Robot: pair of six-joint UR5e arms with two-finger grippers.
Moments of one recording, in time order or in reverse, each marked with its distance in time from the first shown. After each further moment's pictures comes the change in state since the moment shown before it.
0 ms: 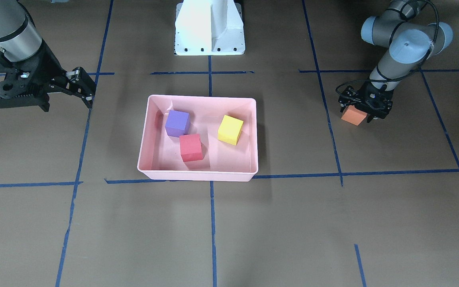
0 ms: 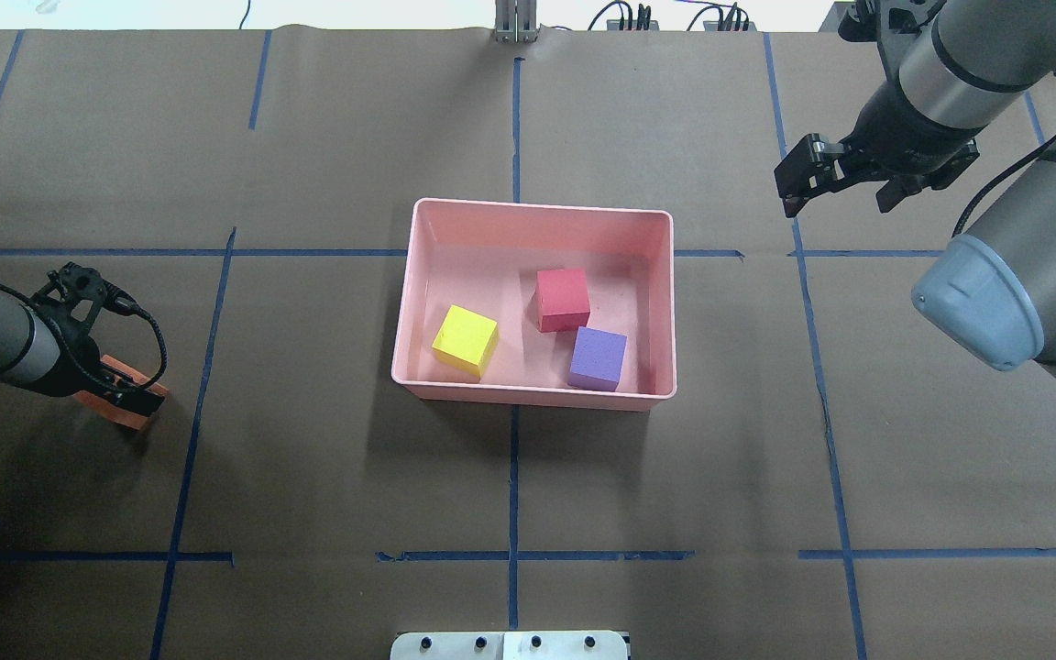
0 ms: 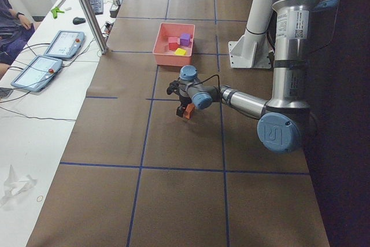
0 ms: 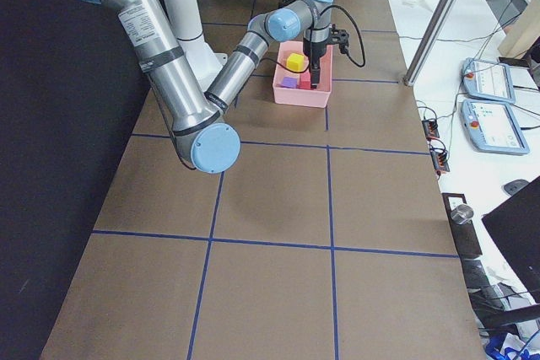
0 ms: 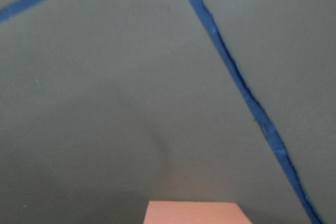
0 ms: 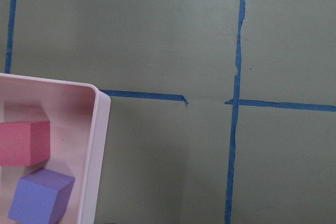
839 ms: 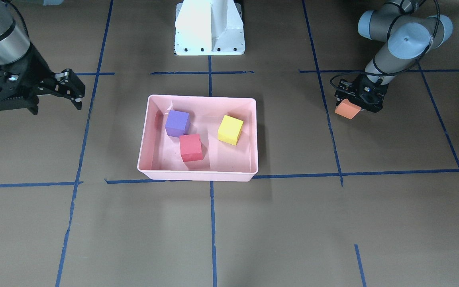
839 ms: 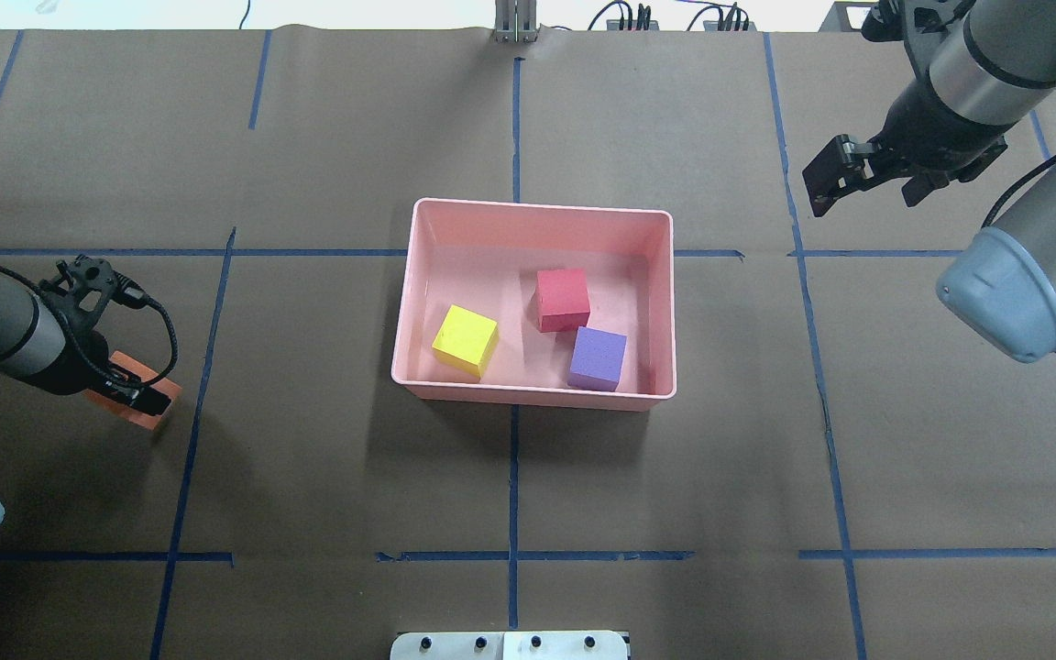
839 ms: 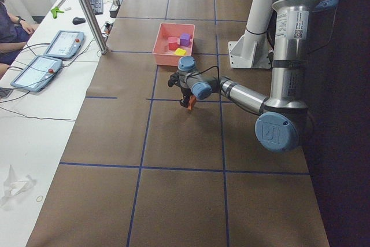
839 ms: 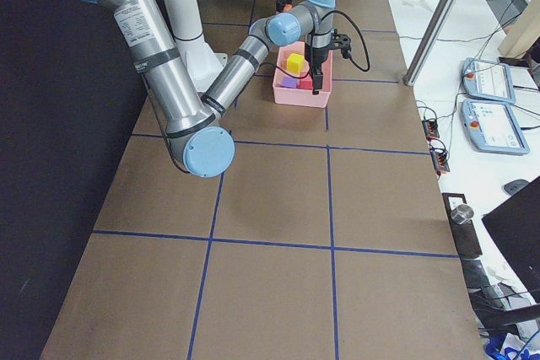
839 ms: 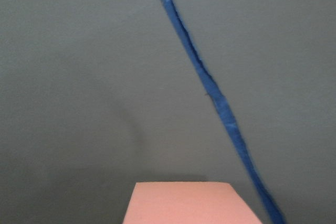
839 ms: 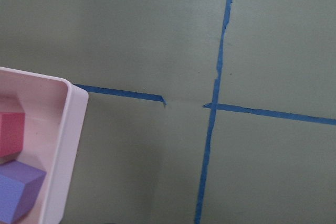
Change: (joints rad) left arm -0.035 -0.070 -0.136 0.228 -0.109 -0.002; right arm 0.052 -0.058 0.001 0.002 0.009 -0.153
